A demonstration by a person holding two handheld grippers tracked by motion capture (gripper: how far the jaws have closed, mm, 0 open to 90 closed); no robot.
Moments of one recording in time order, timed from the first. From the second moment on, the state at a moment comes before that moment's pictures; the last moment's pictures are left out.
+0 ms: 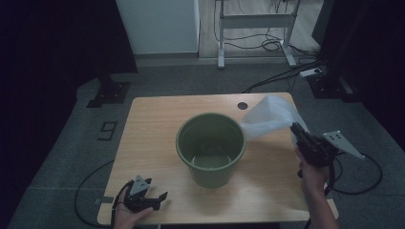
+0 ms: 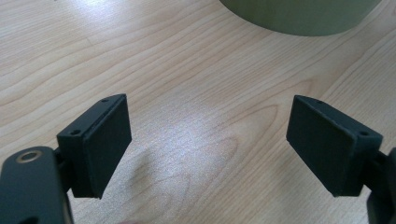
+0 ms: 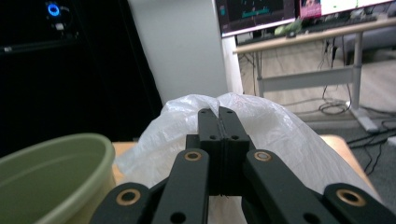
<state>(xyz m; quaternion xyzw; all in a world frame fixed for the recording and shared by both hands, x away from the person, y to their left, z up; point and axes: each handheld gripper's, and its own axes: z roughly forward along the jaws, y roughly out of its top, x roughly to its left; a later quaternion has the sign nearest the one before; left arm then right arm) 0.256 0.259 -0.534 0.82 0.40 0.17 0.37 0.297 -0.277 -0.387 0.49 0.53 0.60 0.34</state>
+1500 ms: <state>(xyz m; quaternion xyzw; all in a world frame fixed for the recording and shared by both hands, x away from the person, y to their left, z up) 0.257 0.258 -0.538 0.83 0.40 0.16 0.37 0.260 -0.226 -0.268 0.37 0.52 0.69 0.35</state>
